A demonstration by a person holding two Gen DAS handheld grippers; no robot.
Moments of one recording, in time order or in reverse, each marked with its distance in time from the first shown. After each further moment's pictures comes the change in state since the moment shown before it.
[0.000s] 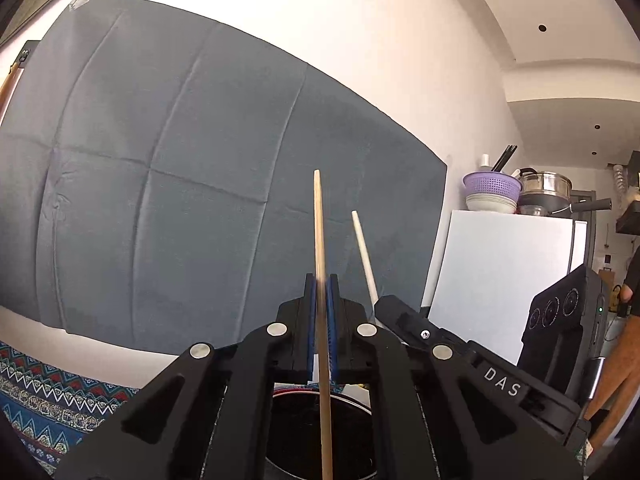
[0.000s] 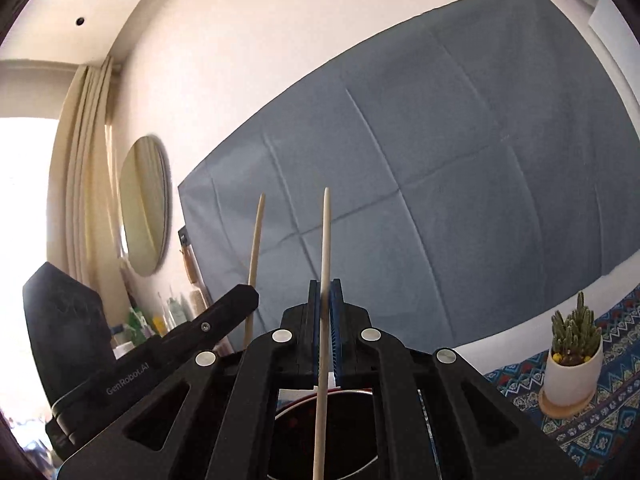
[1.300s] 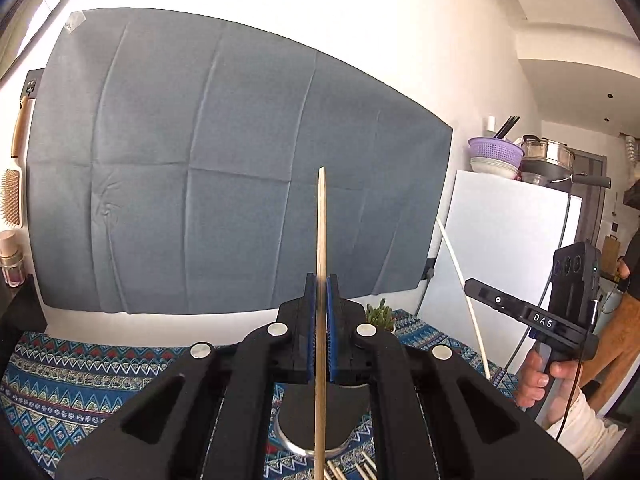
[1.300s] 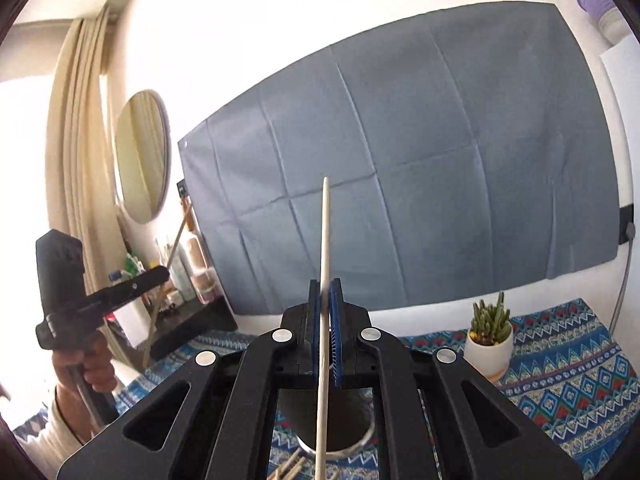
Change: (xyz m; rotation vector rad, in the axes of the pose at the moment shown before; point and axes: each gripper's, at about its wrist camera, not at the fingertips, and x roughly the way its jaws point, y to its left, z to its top) left arm -0.075 0.000 0.062 0.046 0.220 0.064; right arm -0.081 0.006 0.064 -0.098 0.244 -0.053
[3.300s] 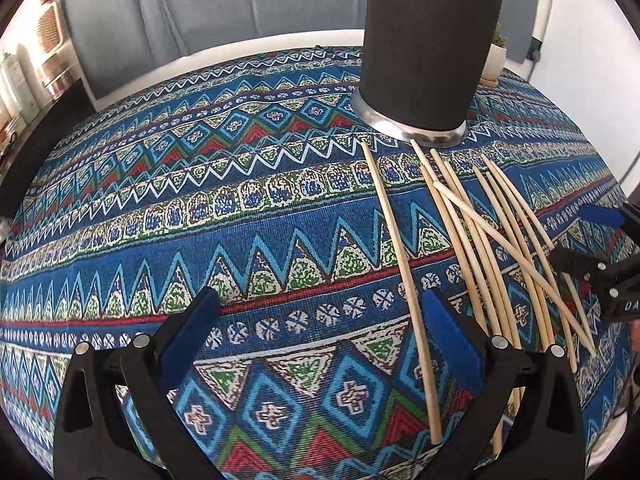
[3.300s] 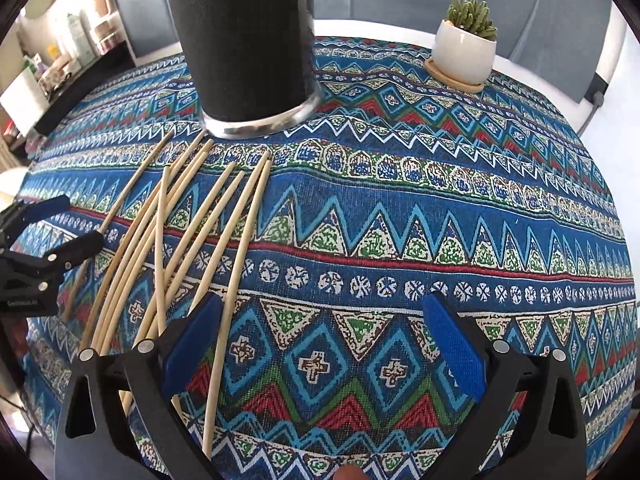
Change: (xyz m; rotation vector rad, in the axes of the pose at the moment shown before) left arm 0.008 0.009 -0.219 0.029 0.791 0.351; right arm 0.026 0.011 -0.214 -0.079 0.859 -0.391
